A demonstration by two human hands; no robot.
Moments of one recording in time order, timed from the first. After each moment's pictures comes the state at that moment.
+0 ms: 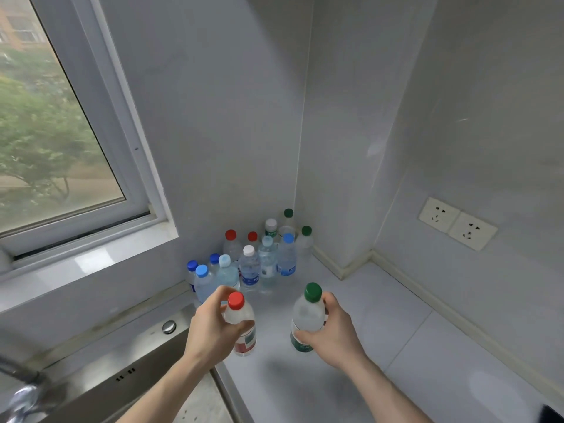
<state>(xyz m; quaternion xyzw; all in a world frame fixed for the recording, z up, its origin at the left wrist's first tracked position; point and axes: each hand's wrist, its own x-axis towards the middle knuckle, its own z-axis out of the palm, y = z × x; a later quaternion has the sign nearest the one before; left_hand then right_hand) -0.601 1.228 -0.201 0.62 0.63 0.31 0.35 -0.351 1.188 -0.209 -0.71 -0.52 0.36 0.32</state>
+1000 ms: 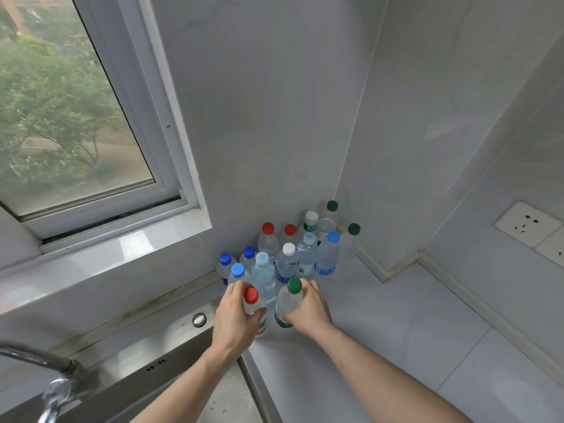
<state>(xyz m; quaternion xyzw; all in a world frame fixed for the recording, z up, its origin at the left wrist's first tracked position) -0.641 1.308 -0.272 0.62 0.67 0.30 0.27 -0.460 1.332 -0.277 -0.72 -0.58 0.34 0.17</state>
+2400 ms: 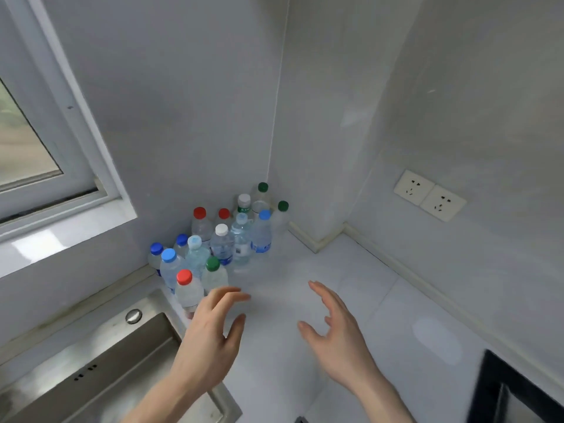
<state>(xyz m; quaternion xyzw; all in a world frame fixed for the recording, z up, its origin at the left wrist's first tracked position) -0.595 1.206 -0.214 0.76 0.50 0.30 0.28 -0.356 1.143 -0.185 -0.73 -0.52 0.32 0.30</state>
